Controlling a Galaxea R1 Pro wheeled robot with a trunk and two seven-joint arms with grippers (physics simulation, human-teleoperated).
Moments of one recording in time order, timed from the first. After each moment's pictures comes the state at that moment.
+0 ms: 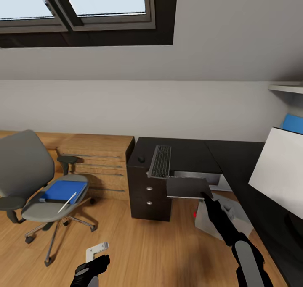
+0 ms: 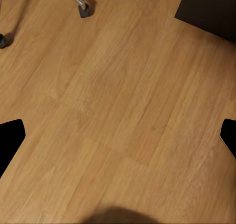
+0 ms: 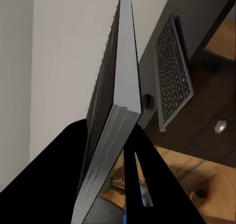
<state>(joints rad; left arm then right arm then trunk) -0.19 0.04 -0.28 -0.96 0.56 0.27 0.52 -0.23 0.13 -0.34 -1.33 -0.97 0.42 0.31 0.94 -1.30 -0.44</state>
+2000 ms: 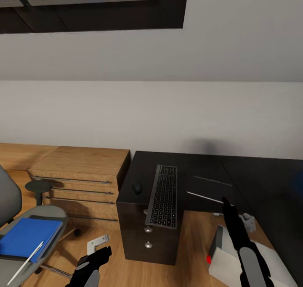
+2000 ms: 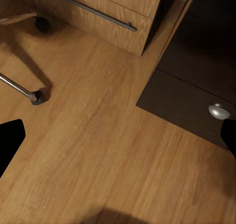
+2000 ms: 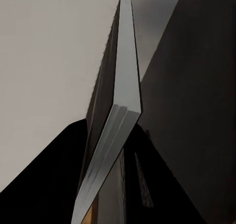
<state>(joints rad) -0.19 0.04 -0.27 -1.05 0.57 0.28 0.53 -0.23 0.13 -0.42 -1.26 -0.97 0.10 0.26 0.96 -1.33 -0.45</state>
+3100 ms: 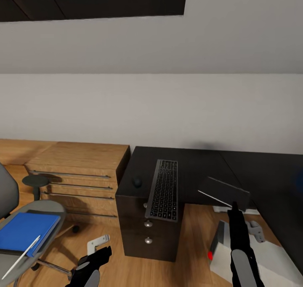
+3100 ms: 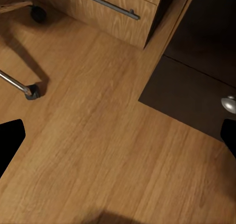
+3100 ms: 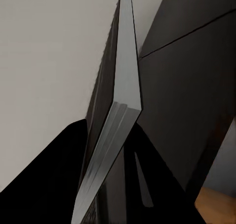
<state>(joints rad) -0.19 0.04 -0.27 -1.04 0.57 0.28 0.53 -0.23 0.17 -0.42 -1.22 -0.95 -0.23 0.21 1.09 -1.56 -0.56</state>
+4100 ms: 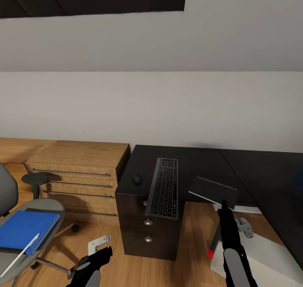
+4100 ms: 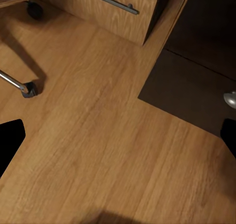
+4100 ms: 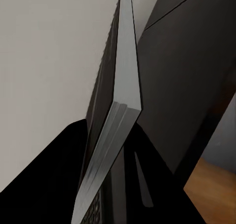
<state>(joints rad) -0.19 0.04 -0.28 -1.04 0.57 0.28 0.53 -0.22 0.17 -0.33 -1.20 -0.95 -0.22 0.21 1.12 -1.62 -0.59</state>
